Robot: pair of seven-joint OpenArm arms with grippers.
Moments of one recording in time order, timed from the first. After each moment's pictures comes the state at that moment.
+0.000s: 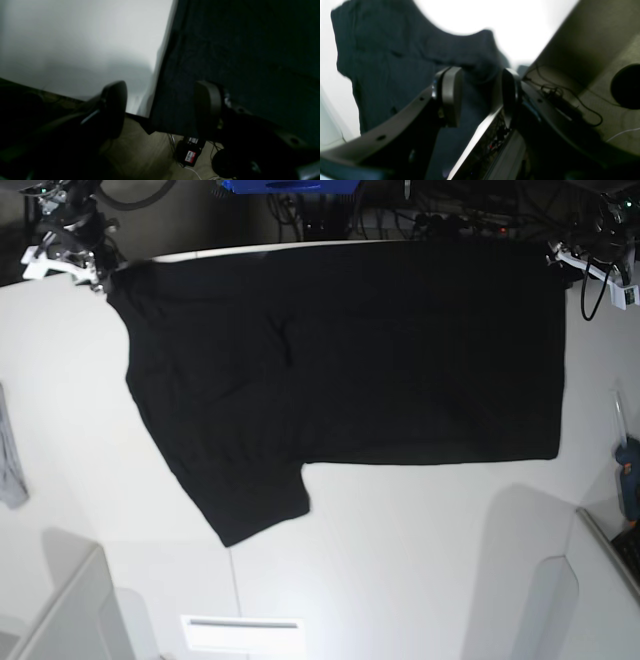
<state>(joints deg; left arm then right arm) 26.8 -6.6 -58.3 104.2 -31.1 -31.9 64.8 -32.3 -6.3 45.7 111.3 49.5 -10.5 -54.2</state>
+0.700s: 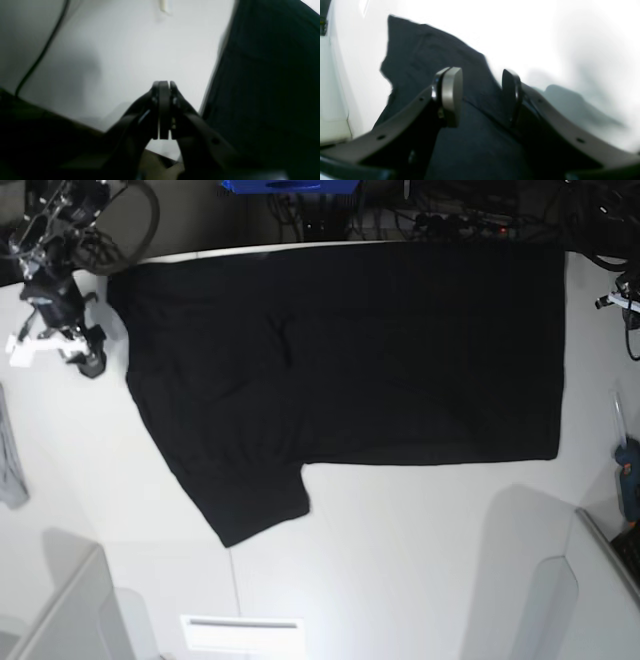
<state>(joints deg) 18.4 -15.9 -60.2 104.2 -29.9 -31.5 65.1 -16.9 4.2 38.8 104.5 49.2 -1.1 -54.4</state>
